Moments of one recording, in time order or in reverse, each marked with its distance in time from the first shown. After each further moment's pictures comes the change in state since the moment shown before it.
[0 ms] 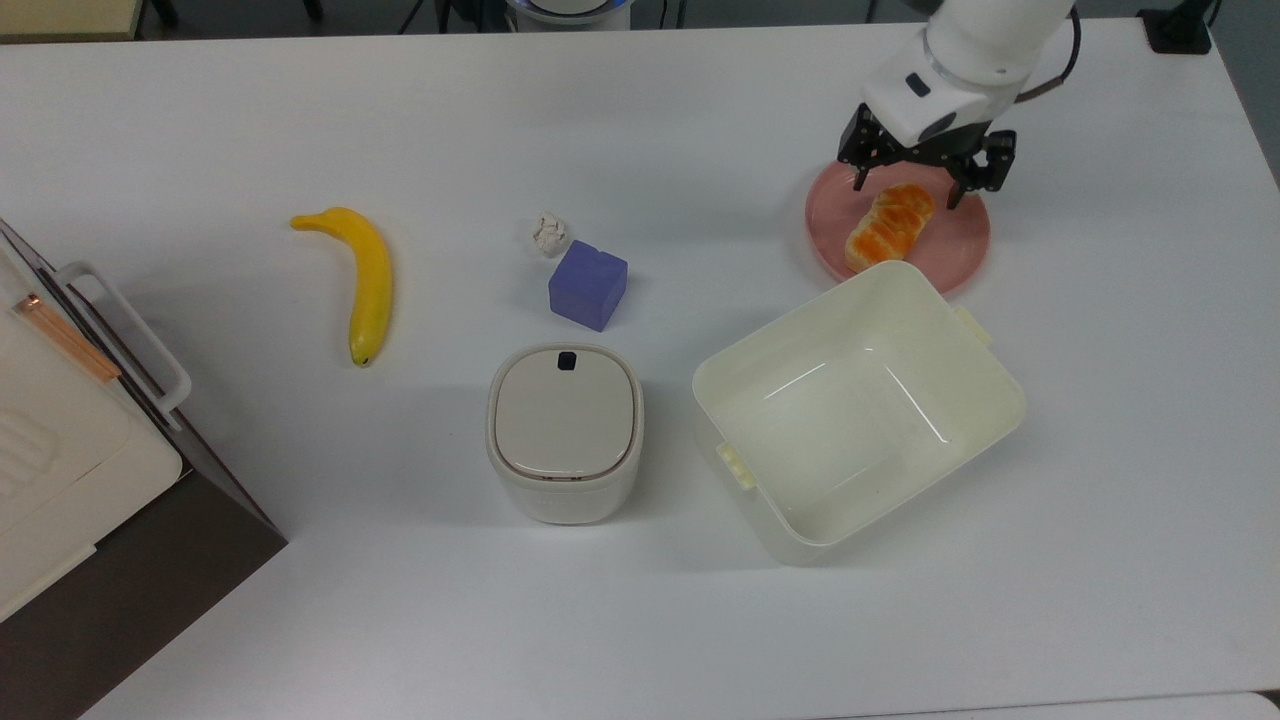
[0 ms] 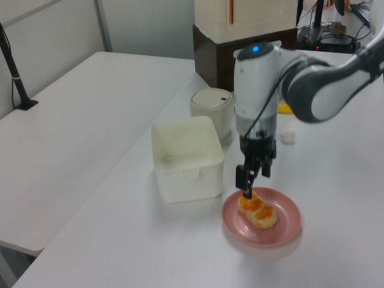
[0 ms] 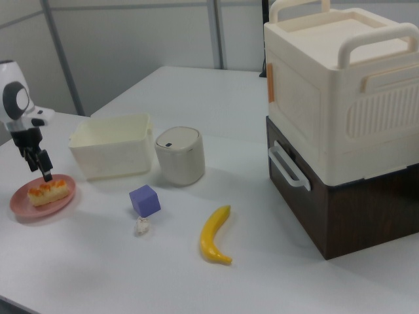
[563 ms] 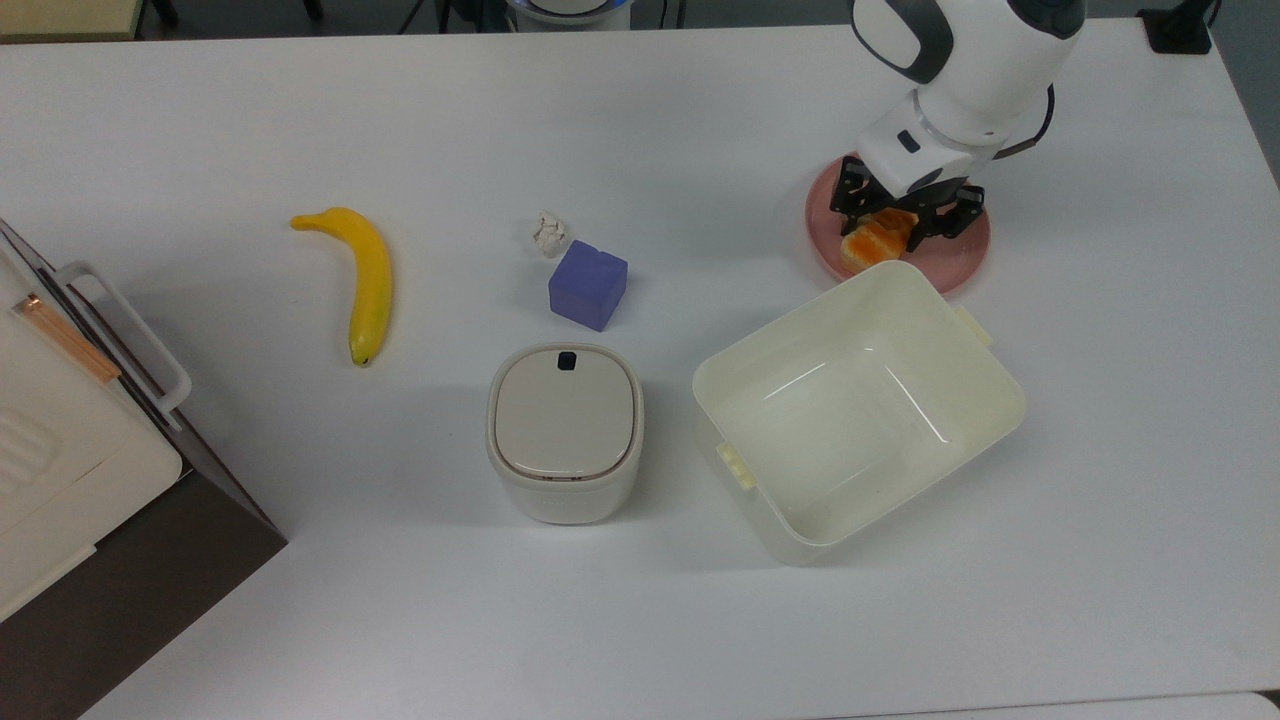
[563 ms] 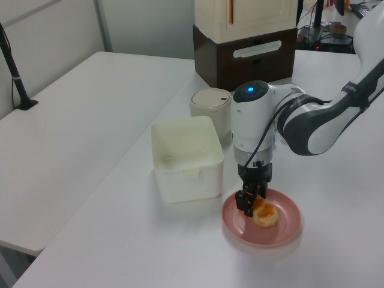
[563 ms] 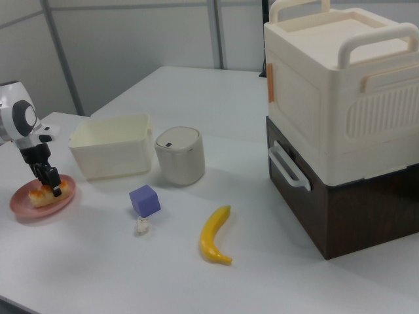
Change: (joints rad) arm 0.014 0.097 -0.002 -0.020 -0.117 0.070 0.056
